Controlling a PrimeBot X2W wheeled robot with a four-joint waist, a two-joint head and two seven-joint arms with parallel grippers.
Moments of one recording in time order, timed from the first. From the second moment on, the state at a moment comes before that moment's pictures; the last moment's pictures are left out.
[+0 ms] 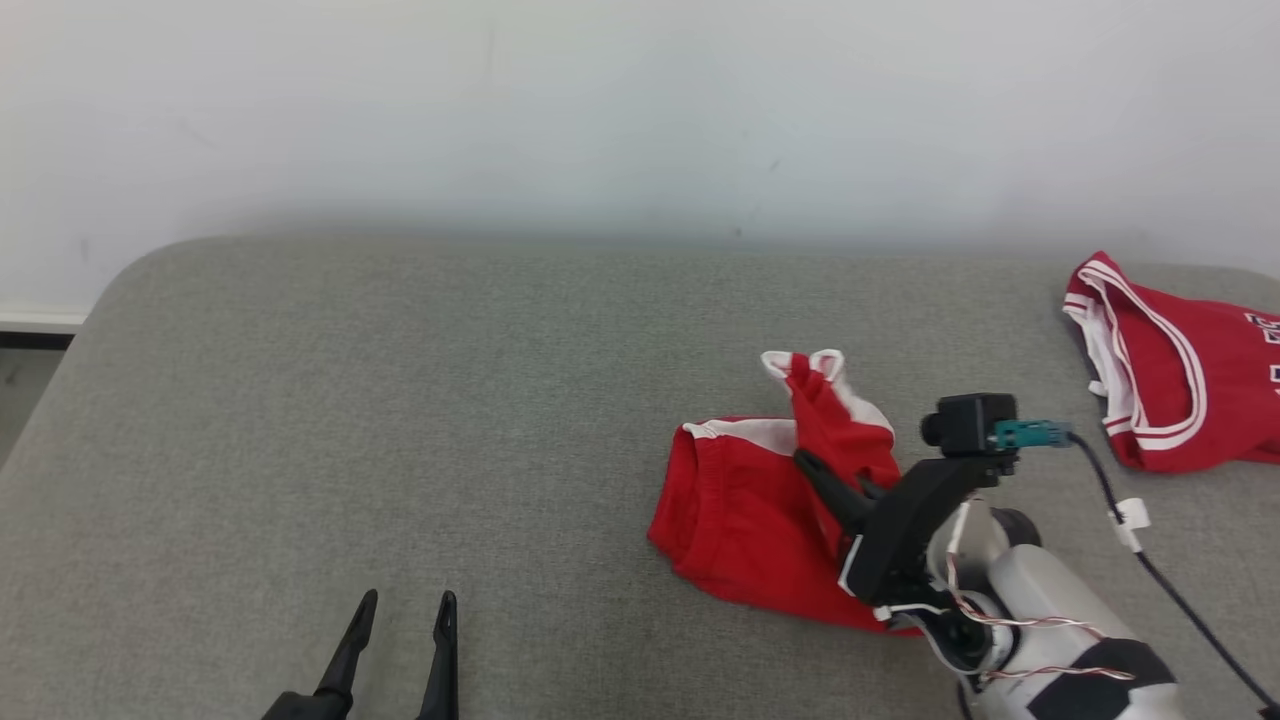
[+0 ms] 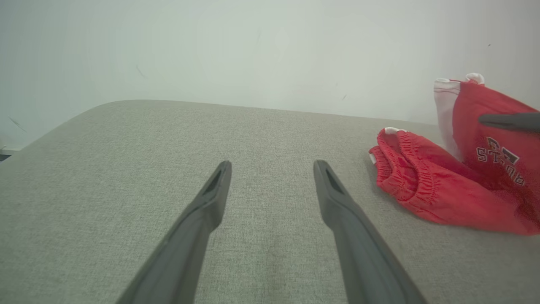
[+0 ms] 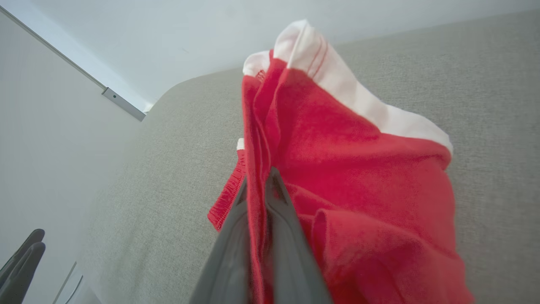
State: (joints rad) left arm 0.00 0.05 -0.10 0.23 -0.17 -0.11 -0.26; right arm -0.50 -0.26 0.46 0.53 0.86 0.13 0.24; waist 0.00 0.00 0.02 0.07
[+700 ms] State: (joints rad) left arm -0.01 0.05 -0.15 0.25 -0.18 -0.10 -0.26; right arm -0.64 -0.09 0.53 0.87 0.71 0.13 0.07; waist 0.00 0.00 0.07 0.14
